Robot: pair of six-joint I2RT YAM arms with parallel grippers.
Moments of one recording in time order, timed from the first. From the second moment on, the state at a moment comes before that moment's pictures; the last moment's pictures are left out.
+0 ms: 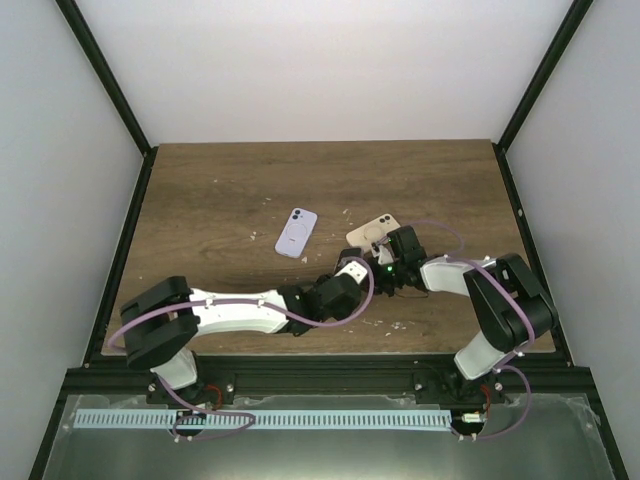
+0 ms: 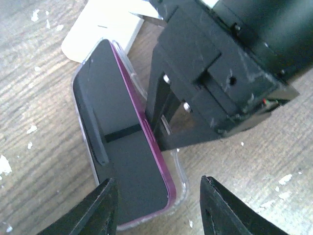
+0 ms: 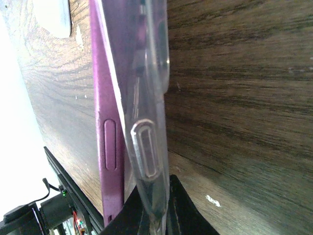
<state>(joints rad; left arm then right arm) -1.20 1.63 0.91 -0.11 -0.39 -0.33 0.42 1.59 0.62 -0.01 -0.68 0.77</state>
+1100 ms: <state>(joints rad) -1.29 1.91 1.12 -0.32 -0.78 -0.20 0.42 1.63 0.64 0.02 -0.71 0.78</state>
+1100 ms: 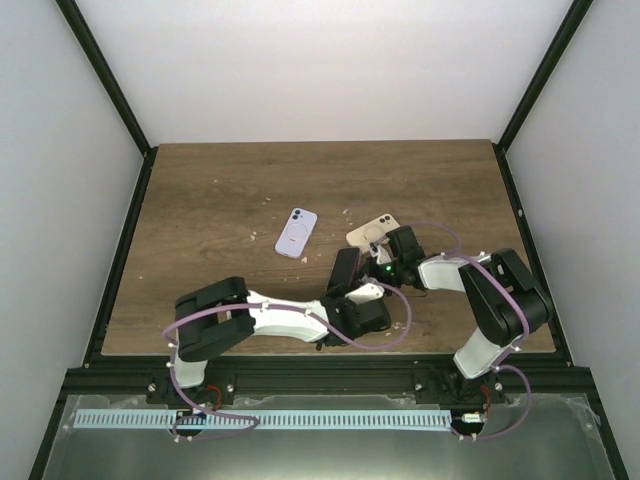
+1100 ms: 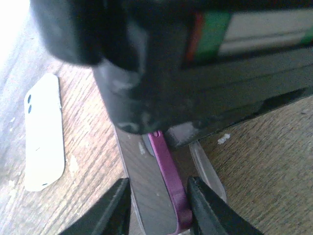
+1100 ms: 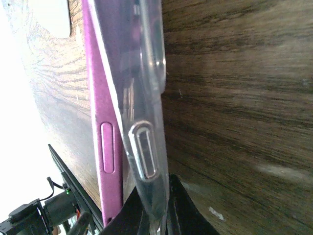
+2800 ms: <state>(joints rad) -1.21 1.27 0.70 -0.70 -0.93 -0.89 0.23 1.10 0.79 -0.20 -0.31 0.07</state>
